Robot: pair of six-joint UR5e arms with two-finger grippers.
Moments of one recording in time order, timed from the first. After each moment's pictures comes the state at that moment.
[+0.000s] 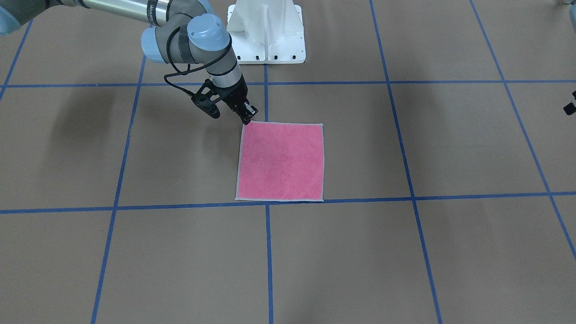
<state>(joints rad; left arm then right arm) -1.48 -1.52 -1.80 -1.64 -2.45 -0.31 0.37 -1.03 1.69 -1.28 1.78 2.13</state>
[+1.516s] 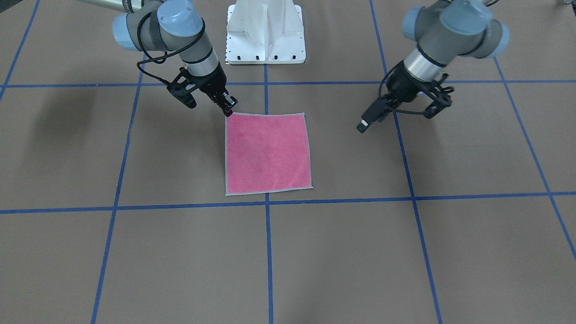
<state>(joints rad) -0.63 -1.81 -1.89 -2.19 -1.90 -1.97 0.39 -1.15 1.83 -1.31 1.80 2.13</state>
